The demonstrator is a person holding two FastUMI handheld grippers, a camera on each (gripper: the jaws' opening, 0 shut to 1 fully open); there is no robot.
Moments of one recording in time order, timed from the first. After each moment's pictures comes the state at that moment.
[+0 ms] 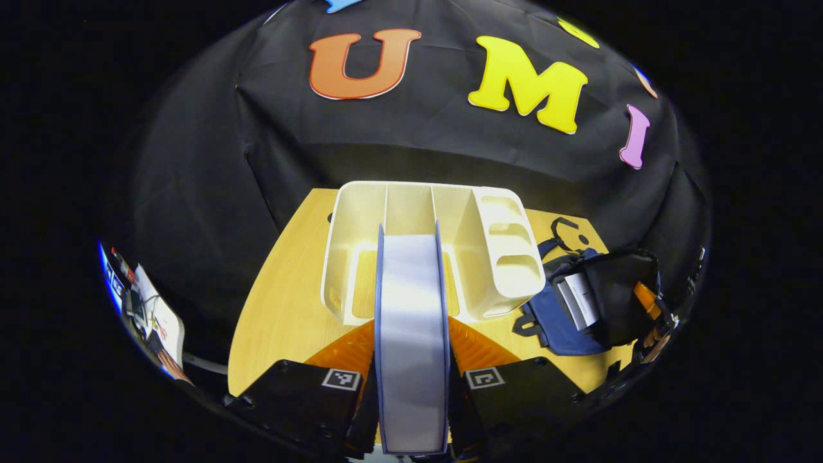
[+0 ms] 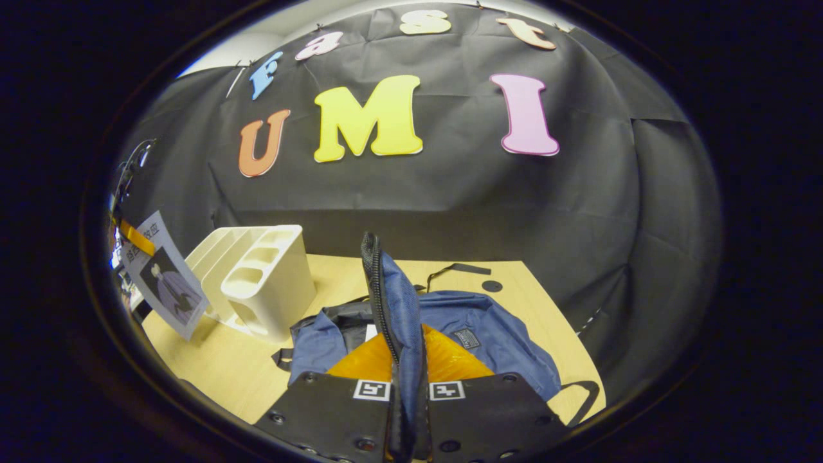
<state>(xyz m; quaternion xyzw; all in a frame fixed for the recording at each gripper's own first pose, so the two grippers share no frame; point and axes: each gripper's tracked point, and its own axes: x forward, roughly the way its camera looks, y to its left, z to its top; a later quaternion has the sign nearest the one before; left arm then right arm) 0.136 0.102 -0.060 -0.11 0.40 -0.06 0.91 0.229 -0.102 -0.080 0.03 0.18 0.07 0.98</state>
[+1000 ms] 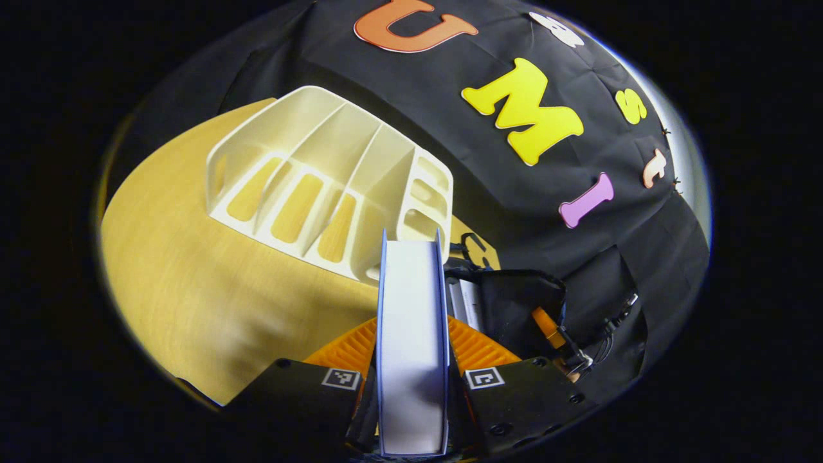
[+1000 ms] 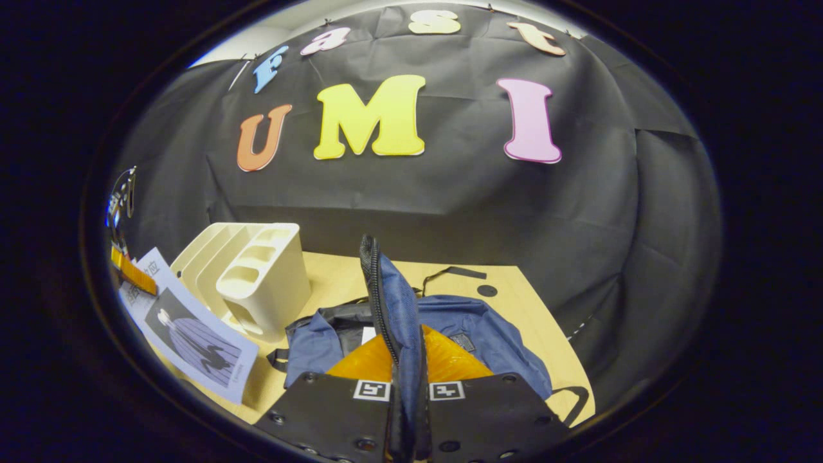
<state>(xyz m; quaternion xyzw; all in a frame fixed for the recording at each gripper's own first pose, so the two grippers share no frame) 0.106 -0.052 -0.078 -0.40 0.38 -0.19 0.81 0.232 -0.101 -0.066 0.01 0.18 0.06 0.98</state>
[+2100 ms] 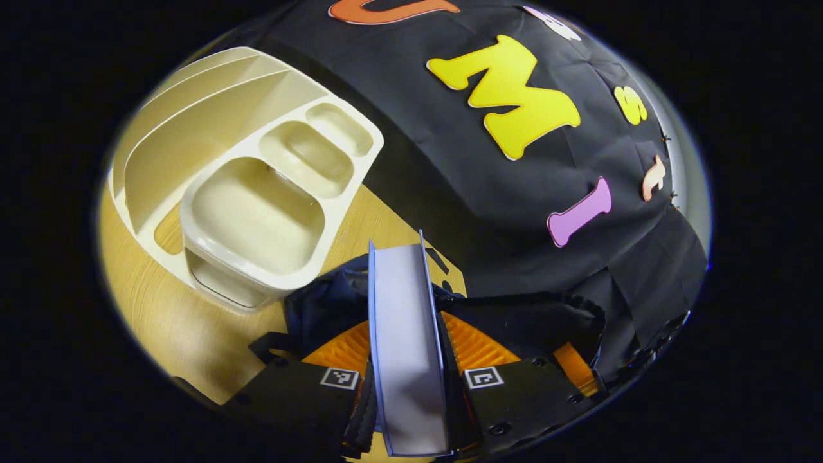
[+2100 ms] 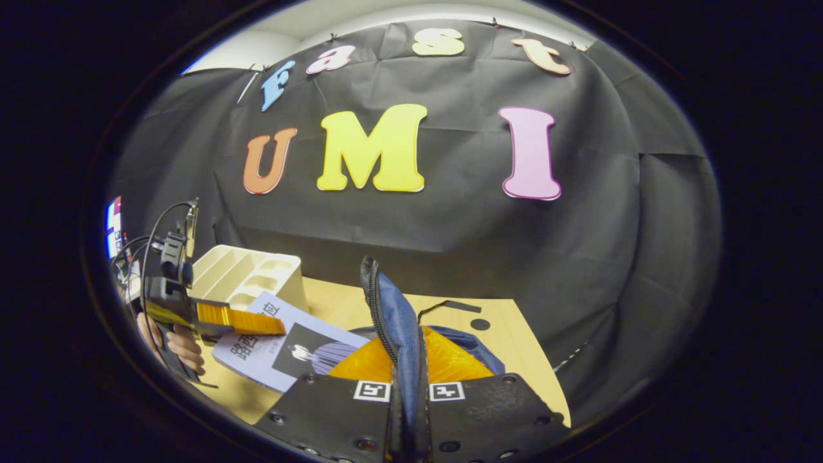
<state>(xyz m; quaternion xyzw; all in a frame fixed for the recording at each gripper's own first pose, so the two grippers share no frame) 0.214 -0.238 -0.097 -0.41 0.31 -0.20 0.83 0.245 -0.115 -0.013 0.00 0.13 0.07 0.99</state>
